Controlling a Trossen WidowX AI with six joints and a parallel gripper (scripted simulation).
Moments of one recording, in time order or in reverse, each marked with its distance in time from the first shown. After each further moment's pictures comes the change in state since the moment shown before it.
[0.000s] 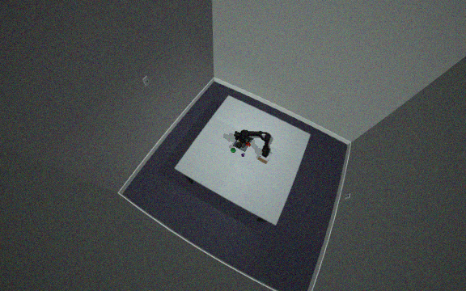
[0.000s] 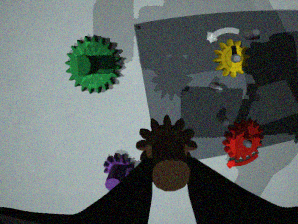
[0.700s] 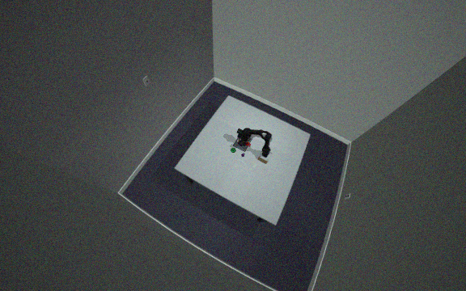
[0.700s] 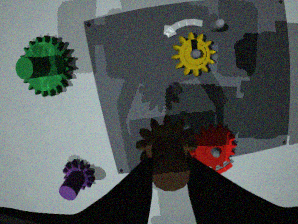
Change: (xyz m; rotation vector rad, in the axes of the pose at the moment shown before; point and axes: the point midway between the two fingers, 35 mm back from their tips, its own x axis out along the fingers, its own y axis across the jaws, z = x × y) arm 0.021 -0.048 -0.001 0.000 0.000 -0.005
